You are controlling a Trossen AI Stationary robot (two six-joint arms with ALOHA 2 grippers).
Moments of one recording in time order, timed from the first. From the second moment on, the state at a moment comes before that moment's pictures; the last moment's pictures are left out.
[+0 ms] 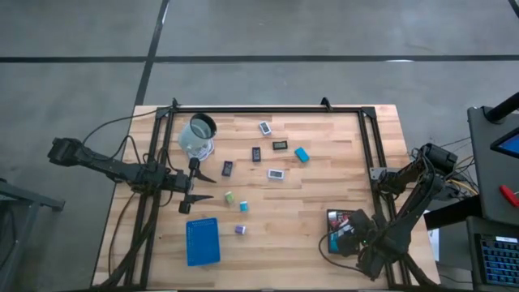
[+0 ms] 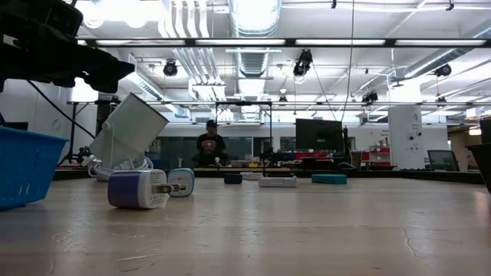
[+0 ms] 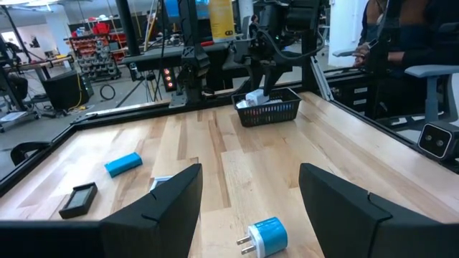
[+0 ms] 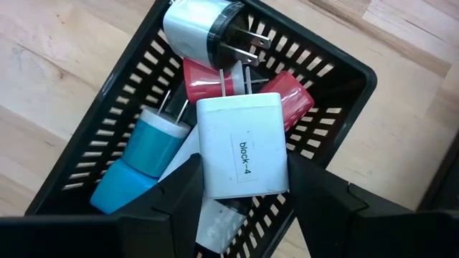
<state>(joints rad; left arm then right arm) -0.22 0.59 0.03 0.47 -0.07 0.12 1.04 1.60 1.01 -1.12 0.30 2.18</state>
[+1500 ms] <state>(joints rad) -0.22 0.59 0.03 0.47 -0.07 0.12 1.04 1.60 1.01 -1.11 0.29 2.18</state>
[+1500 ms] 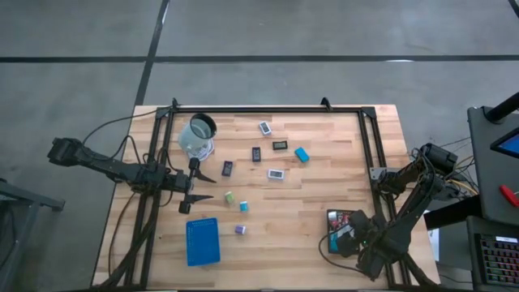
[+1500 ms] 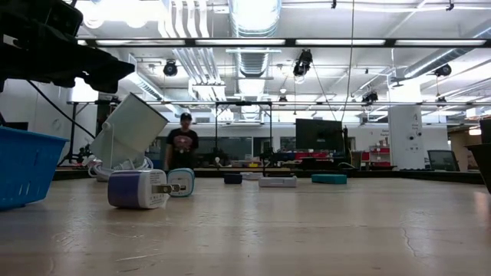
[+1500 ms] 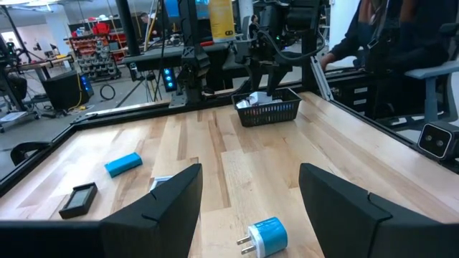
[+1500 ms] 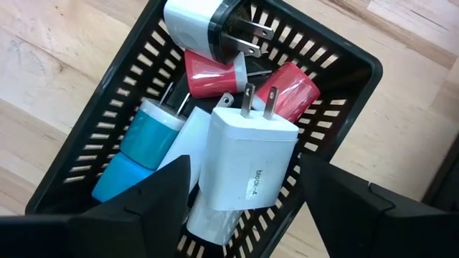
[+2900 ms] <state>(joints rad) -0.23 0.59 0.03 0.47 -0.07 0.12 0.79 1.57 1.34 -1.50 1.08 1.64</state>
